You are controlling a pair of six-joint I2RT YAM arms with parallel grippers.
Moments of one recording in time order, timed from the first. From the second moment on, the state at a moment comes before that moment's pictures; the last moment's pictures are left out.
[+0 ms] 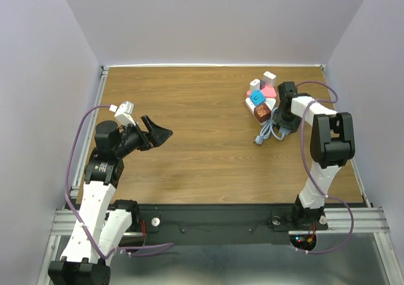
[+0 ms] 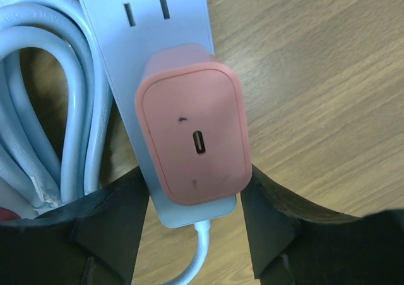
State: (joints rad) left arm -0.08 0.69 0.68 -0.34 0.55 -0.60; right arm 0.06 1.92 1.32 -0.67 0.37 0.50
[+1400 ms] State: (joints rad) left arm -0.08 0.64 0.80 -0.46 0.21 -0.58; right arm 0.74 1.59 1.43 -0.84 -0.20 0.12
